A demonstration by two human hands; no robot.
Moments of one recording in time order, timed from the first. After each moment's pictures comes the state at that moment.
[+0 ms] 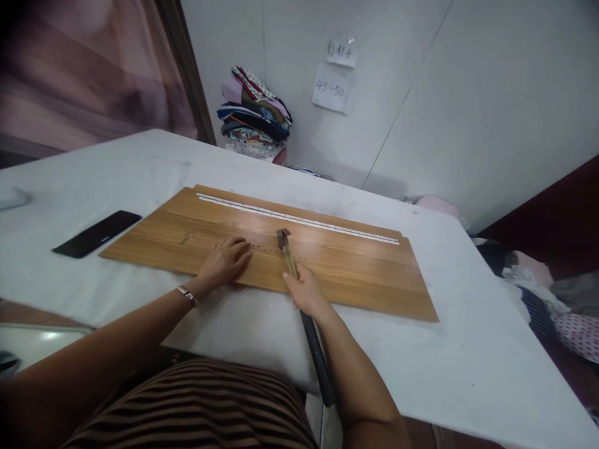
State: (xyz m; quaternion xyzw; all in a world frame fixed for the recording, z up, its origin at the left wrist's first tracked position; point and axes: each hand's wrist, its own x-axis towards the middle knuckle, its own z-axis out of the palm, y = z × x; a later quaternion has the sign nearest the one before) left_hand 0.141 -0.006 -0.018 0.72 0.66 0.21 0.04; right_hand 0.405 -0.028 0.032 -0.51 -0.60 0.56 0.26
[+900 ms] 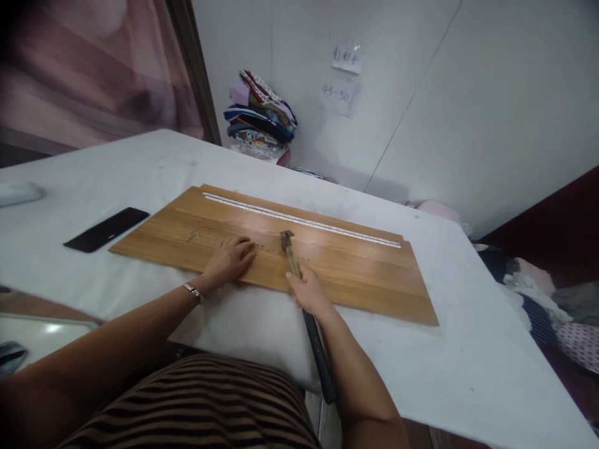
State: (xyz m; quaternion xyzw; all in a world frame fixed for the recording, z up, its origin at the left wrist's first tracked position) left_hand 0.146 -0.009 -0.010 0.72 0.67 0.20 0.05; right_hand 0.404 -0.027 0.027 -0.50 -0.59 0.58 0.26
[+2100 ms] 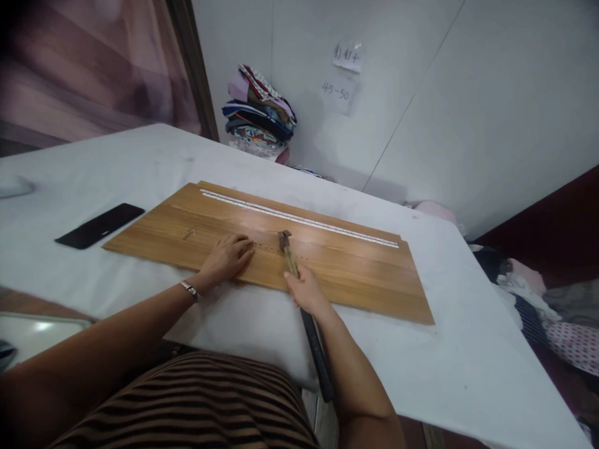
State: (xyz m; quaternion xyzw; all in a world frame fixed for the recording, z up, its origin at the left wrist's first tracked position) left_hand 0.144 -0.006 -0.015 0.73 0.65 0.21 0.03; right_hand 0.405 -0.027 0.027 -0.51 -0.59 0.57 0.25
